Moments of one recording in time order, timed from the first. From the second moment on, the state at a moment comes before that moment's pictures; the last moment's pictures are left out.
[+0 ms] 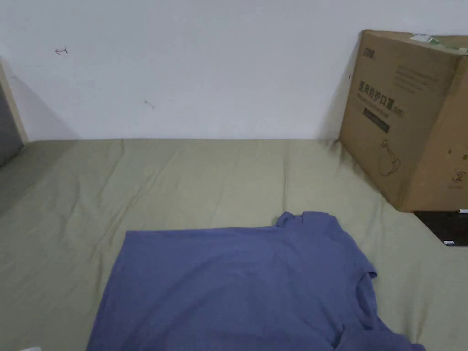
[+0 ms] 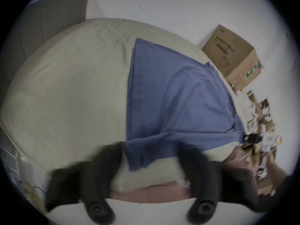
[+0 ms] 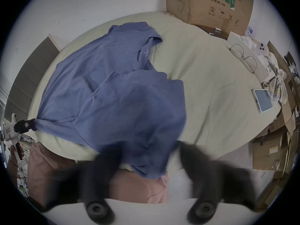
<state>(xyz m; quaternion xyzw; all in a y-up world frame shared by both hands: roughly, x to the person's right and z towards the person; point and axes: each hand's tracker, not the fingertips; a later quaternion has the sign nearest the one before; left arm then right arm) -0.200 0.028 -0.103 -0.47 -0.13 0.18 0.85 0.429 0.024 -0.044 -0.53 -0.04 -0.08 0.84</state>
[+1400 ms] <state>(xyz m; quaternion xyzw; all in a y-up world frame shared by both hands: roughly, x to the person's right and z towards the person) -0.172 0.019 -0.119 -0.50 -0.11 0.07 0.86 0.350 0.124 -0.035 -0.37 0.03 -0.25 0.90</state>
